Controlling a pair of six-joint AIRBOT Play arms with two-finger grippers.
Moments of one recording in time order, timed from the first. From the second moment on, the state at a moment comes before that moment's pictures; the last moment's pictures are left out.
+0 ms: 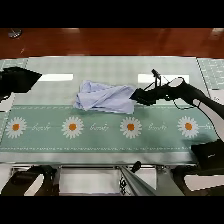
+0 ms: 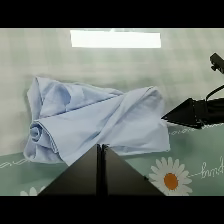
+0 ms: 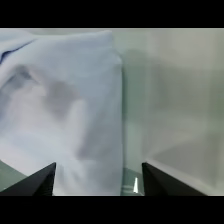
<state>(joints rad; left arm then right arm) -0.07 -0.66 1.11 1.13 -1.13 -1.54 0.15 -1.60 1.04 -0.66 0.87 1.26</state>
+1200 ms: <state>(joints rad) -0.07 -0.69 1.06 1.13 -1.06 -1.54 -0.15 -1.09 1.73 -0.86 1.55 1.55</state>
